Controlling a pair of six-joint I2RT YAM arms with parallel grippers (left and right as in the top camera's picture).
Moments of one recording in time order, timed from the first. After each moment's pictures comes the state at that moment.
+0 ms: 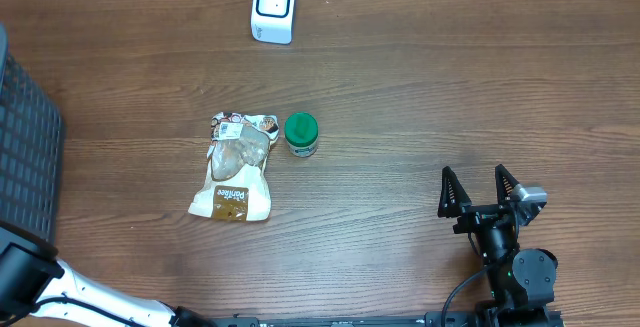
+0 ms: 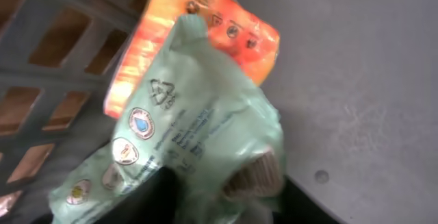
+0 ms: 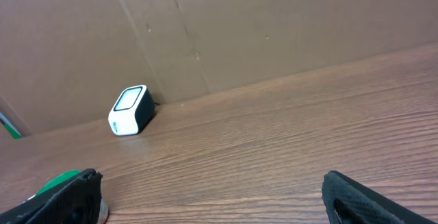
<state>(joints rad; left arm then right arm) 1.02 2.18 1.73 -0.70 -0.08 0.29 0.11 0.01 0.02 -0.03 -0.03 0.30</state>
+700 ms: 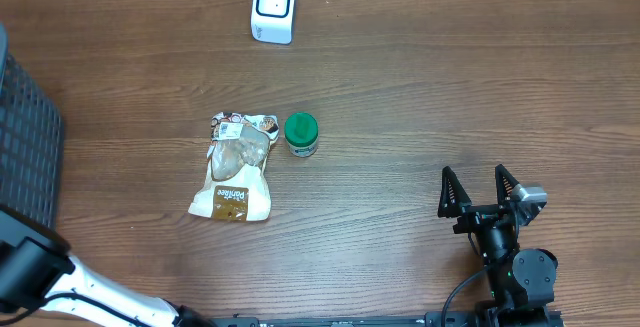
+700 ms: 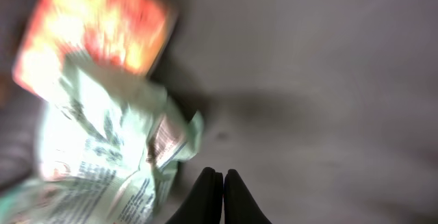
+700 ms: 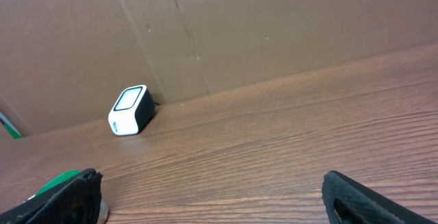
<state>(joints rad) 0.92 2.12 1.73 -0.81 -0.09 0.21 0.11 0.01 0.02 -0.03 -0.03 0.30</state>
